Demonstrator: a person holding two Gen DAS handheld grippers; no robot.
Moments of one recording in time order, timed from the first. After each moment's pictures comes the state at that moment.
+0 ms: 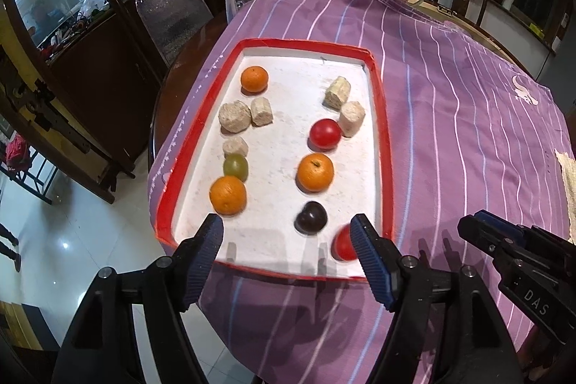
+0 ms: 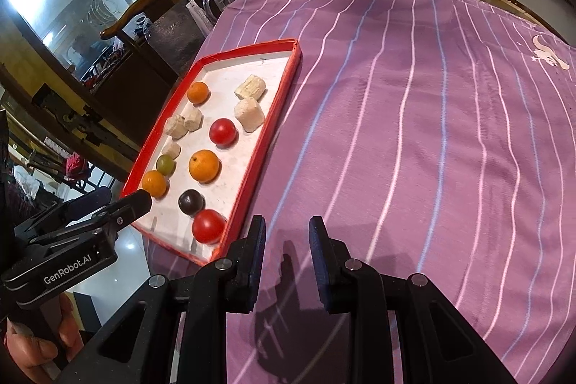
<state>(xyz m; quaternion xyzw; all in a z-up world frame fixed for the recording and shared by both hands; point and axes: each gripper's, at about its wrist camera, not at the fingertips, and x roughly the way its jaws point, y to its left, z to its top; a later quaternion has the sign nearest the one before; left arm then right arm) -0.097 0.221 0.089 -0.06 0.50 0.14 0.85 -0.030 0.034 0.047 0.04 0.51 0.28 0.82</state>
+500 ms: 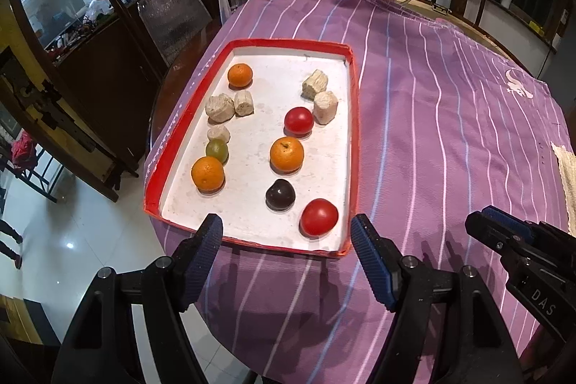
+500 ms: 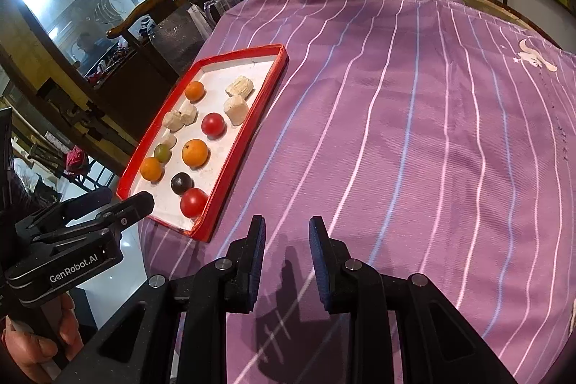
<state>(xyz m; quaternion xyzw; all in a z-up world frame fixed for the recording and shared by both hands) -0.115 0.181 0.097 -0.05 0.49 0.15 0.86 -0.044 -0.004 0.056 0.02 0.49 0.28 0.82</state>
